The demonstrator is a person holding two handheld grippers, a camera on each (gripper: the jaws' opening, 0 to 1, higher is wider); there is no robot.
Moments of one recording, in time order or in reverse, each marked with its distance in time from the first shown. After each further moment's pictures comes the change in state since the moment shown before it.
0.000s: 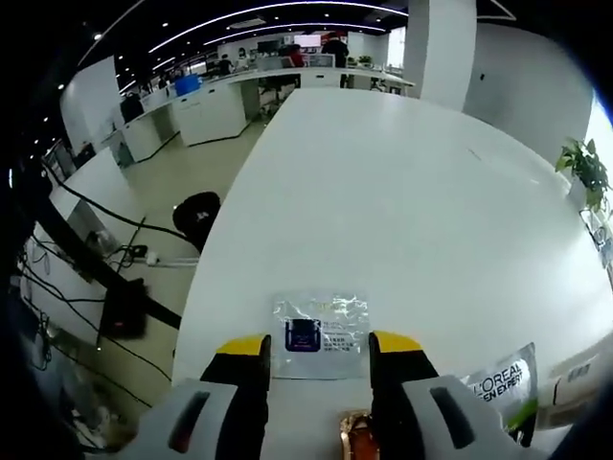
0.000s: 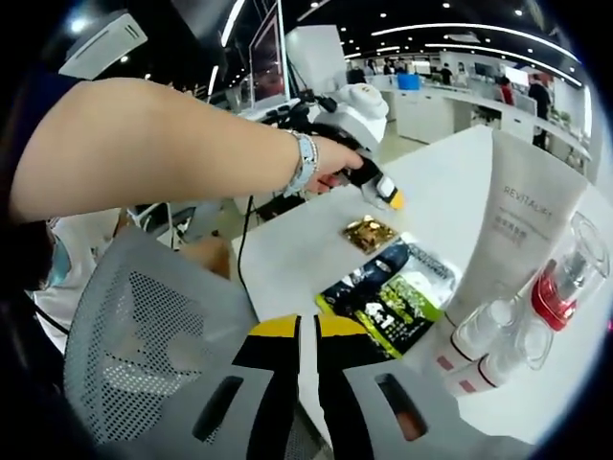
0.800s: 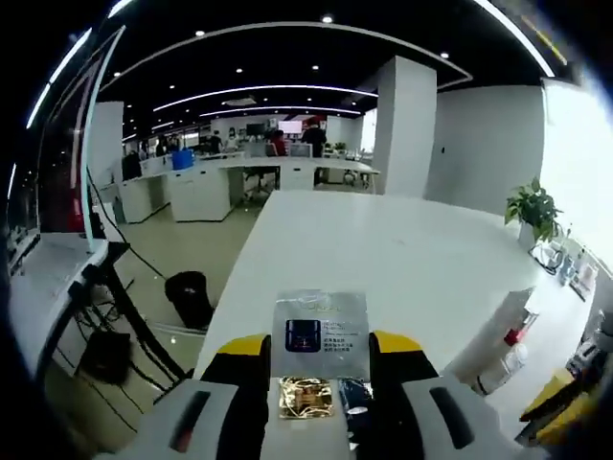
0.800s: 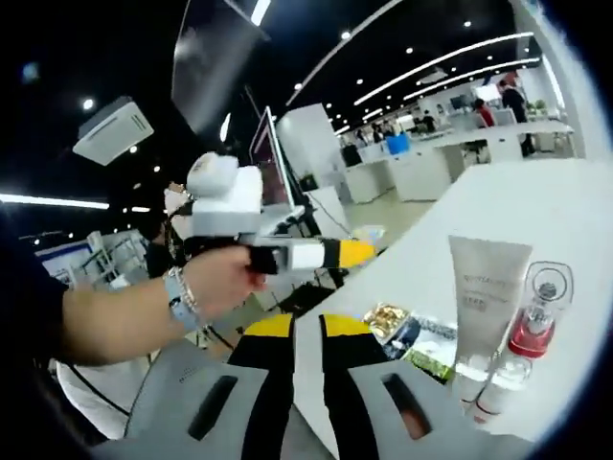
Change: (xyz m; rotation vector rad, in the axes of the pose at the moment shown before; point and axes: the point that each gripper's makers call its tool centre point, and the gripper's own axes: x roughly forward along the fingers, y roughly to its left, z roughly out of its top) left arm -0.190 -0.048 -0.006 -0.006 -0.464 -0.177; right arm -0.054 -0.002 0.090 0.213 -0.500 0.068
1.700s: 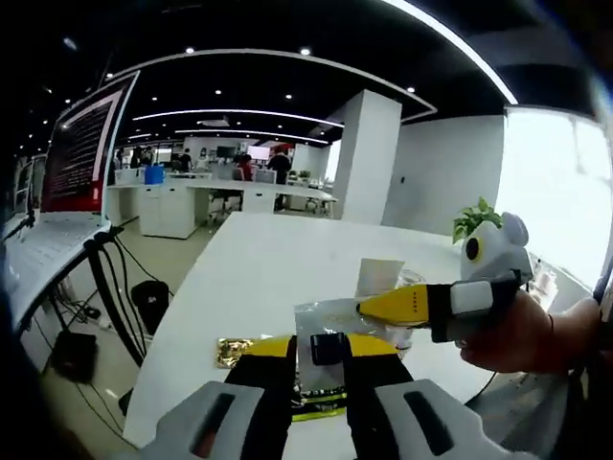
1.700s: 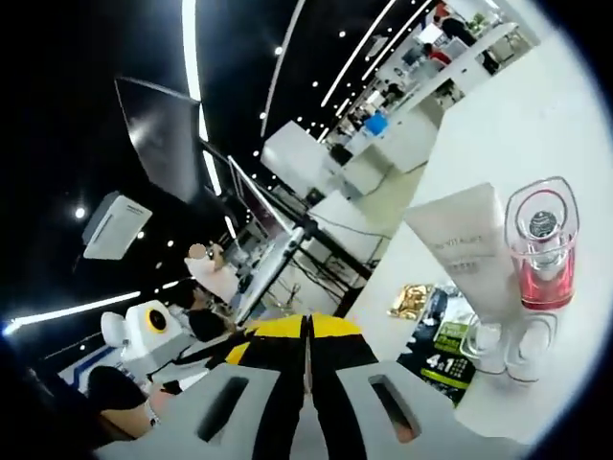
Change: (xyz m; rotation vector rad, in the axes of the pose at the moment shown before) left arm -0.076 -0.072 -0.047 -0.015 -0.065 -0.217; right arm 0.005 -0.016 -0.006 0.352 0.010 0.089
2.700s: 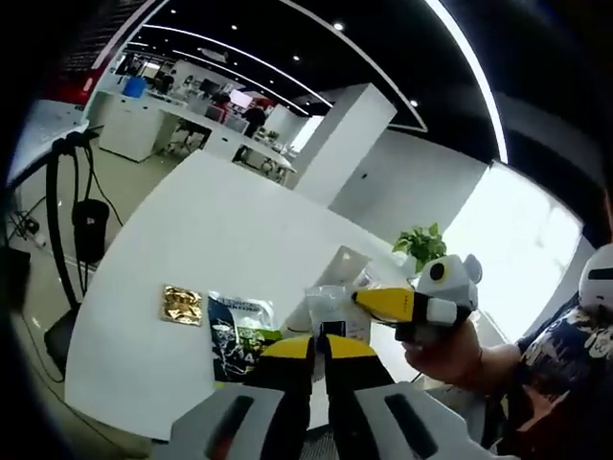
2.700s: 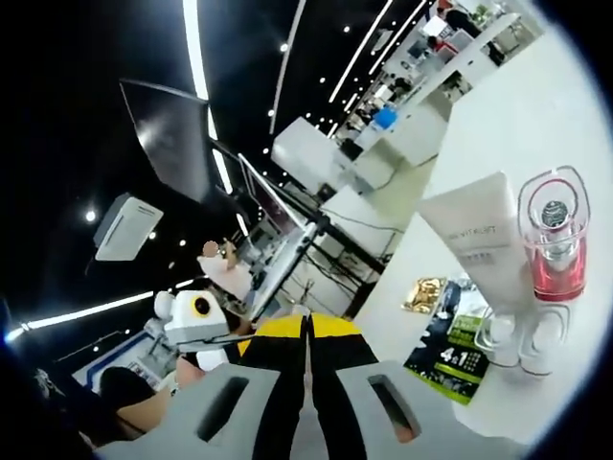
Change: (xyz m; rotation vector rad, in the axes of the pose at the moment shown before) left arm -0.011 -0.007 -0.009 -0.268 0.146 -0.274; right arm -0.003 0.010 -0.004 0.071 0.030 0.071
